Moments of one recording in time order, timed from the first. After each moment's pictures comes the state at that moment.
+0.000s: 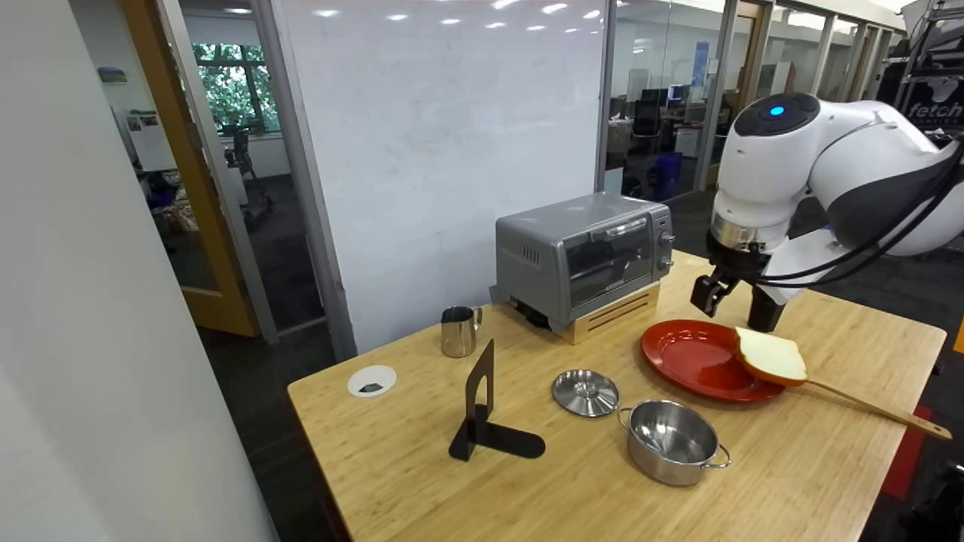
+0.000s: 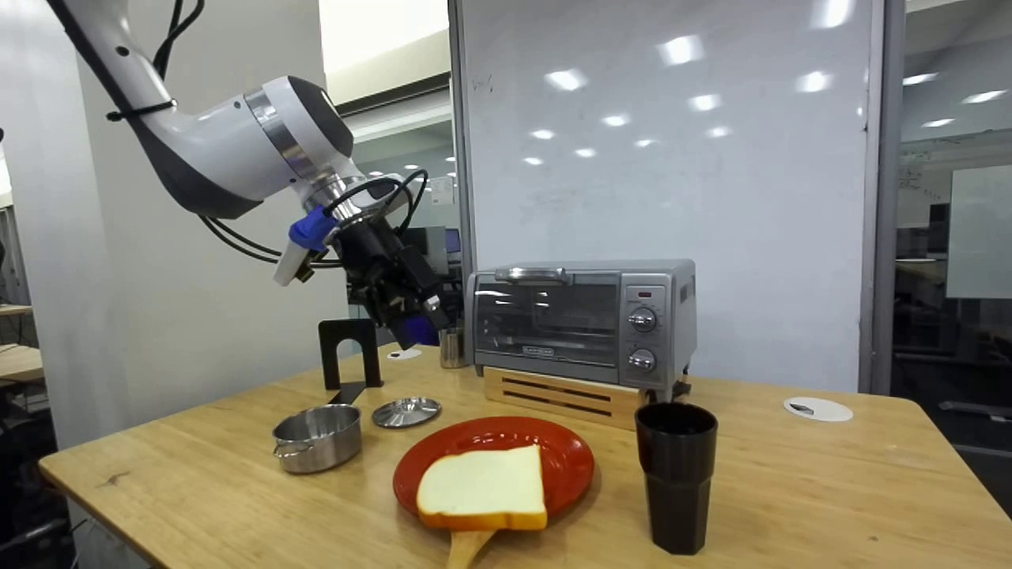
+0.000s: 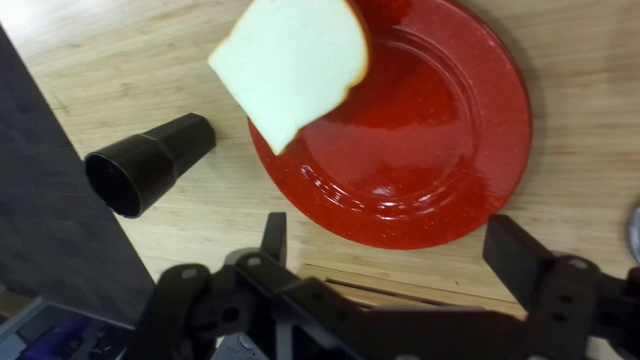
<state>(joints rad) -0.04 0.07 -0.06 -2.47 -0.94 2.57 0.94</state>
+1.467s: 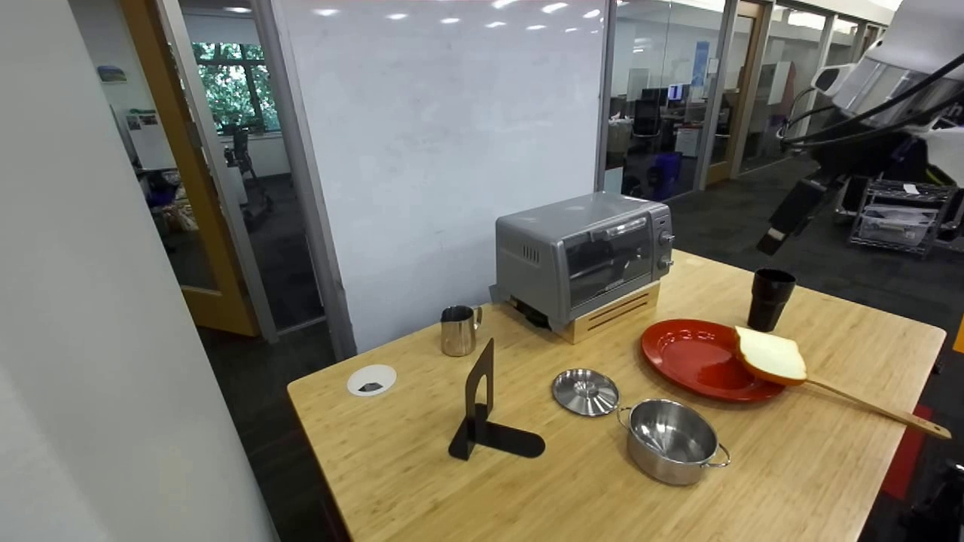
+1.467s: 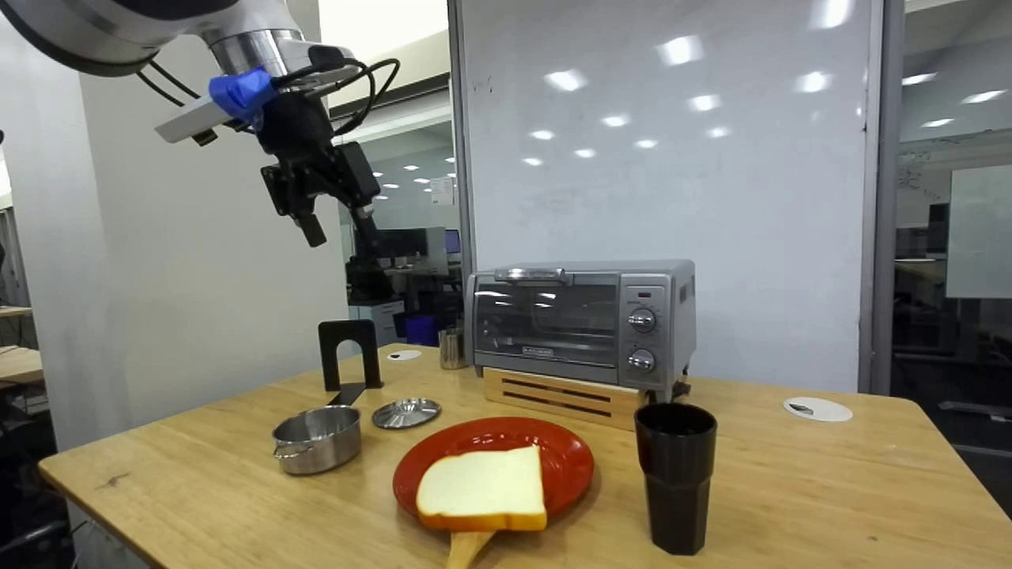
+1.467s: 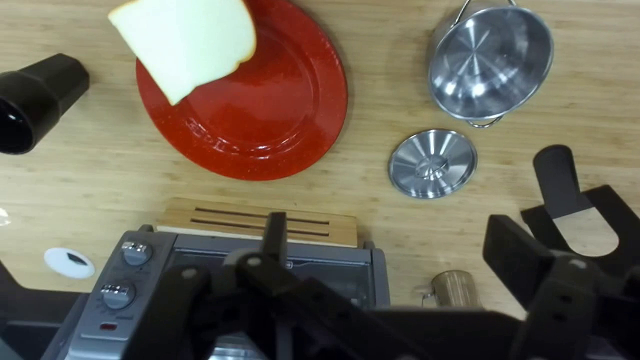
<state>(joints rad) -0.04 -0.53 -0.08 -2.76 -0.11 2.60 -0.05</state>
